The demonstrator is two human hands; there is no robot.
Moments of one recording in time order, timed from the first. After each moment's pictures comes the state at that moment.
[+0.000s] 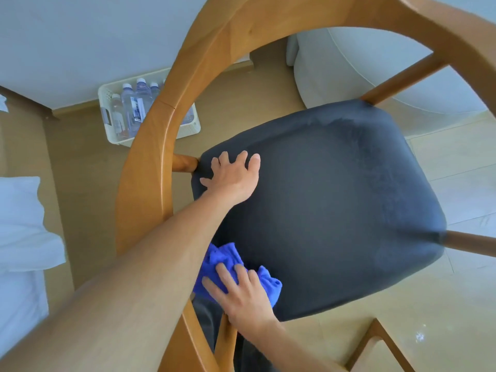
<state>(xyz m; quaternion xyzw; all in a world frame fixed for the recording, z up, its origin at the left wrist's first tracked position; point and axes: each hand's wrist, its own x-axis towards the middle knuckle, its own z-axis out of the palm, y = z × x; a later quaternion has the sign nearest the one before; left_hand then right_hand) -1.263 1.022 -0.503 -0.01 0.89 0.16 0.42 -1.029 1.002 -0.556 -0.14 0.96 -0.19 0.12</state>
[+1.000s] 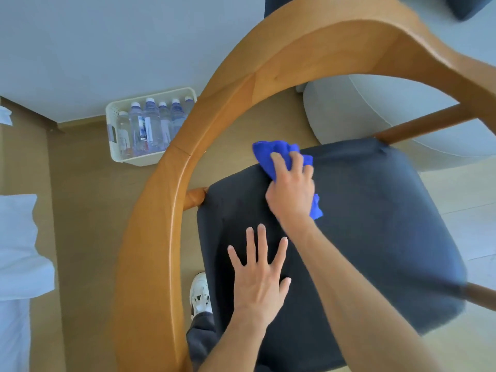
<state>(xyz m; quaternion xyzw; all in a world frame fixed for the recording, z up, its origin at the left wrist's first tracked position) -1.155 1.004 -0.547 0.24 0.93 0.03 0.28 -1.271 1.119 -0.564 0.23 0.95 -0.19 -0.04</state>
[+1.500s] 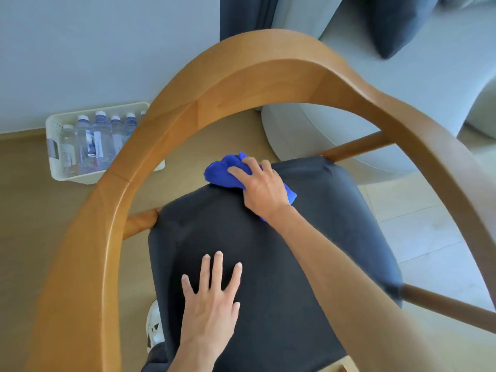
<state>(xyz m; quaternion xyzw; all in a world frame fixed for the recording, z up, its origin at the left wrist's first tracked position) -1.149 0.997 -0.558 0.27 0.93 0.05 0.25 -1.293 1.196 -0.567 -0.01 0.99 -0.12 0.04</state>
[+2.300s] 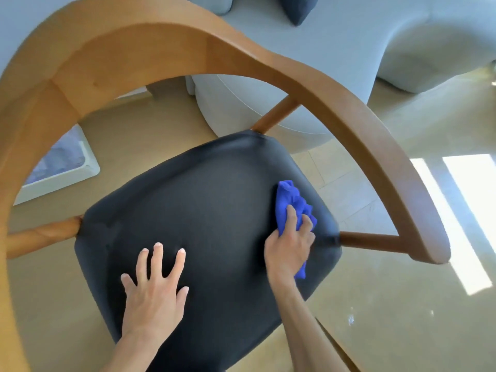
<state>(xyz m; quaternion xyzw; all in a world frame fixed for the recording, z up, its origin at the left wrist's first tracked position) -1.152 0.999 -0.557 0.31 0.92 0.00 0.23 -1.089 1.225 -0.564 0.56 0.81 -0.14 -0.07</state>
